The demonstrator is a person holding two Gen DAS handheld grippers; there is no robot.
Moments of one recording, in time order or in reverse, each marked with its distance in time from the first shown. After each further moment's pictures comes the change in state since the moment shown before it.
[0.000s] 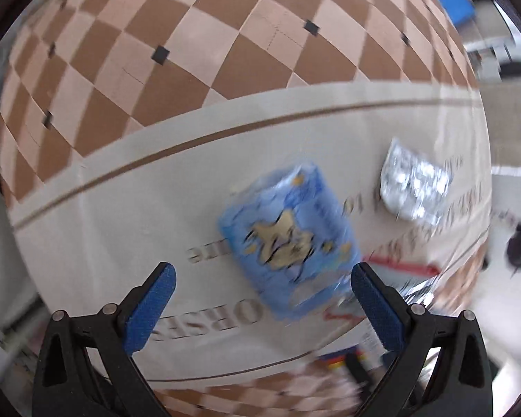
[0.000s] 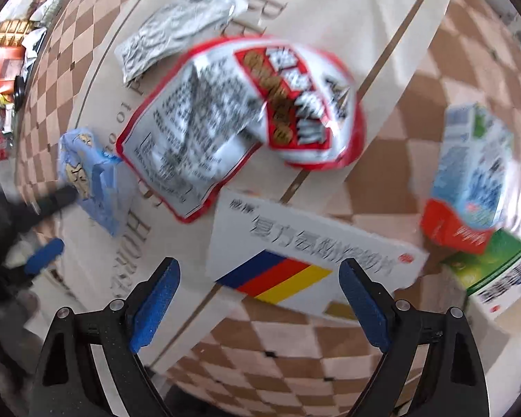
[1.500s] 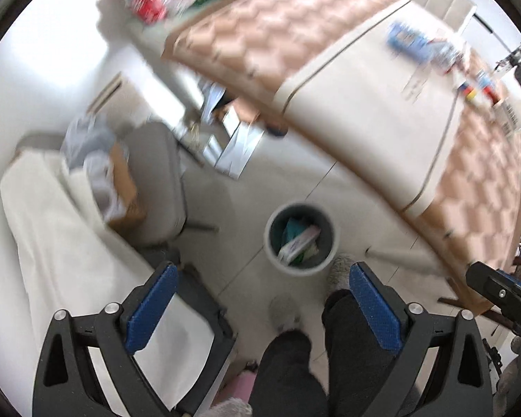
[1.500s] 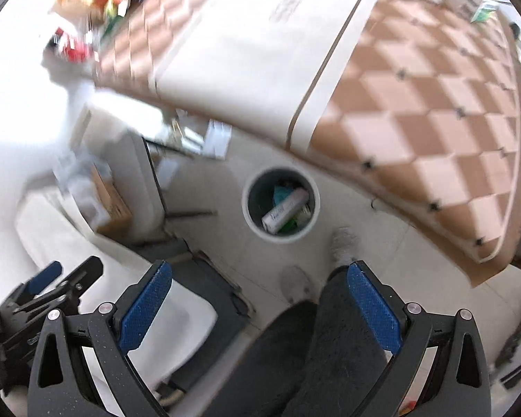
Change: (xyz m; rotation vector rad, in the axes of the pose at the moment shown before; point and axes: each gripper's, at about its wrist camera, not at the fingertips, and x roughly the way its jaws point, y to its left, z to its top) left arm -0.125 0.325 -0.226 0.654 -0.341 0.259; right arm 0.041 0.225 -0.428 0.162 -0.299 0.171
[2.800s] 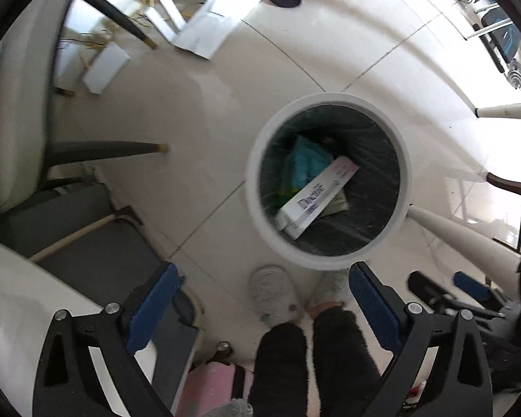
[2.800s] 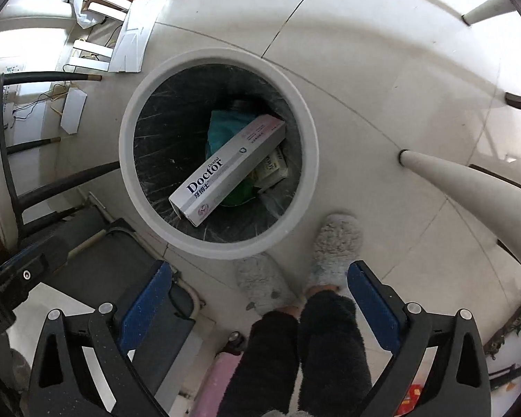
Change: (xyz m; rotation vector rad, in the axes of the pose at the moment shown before) left arm 0.410 0.010 -0.060 -0.086 0.417 -0.048; right arm 0.479 -0.094 0.011 -0.030 0.378 -0.170
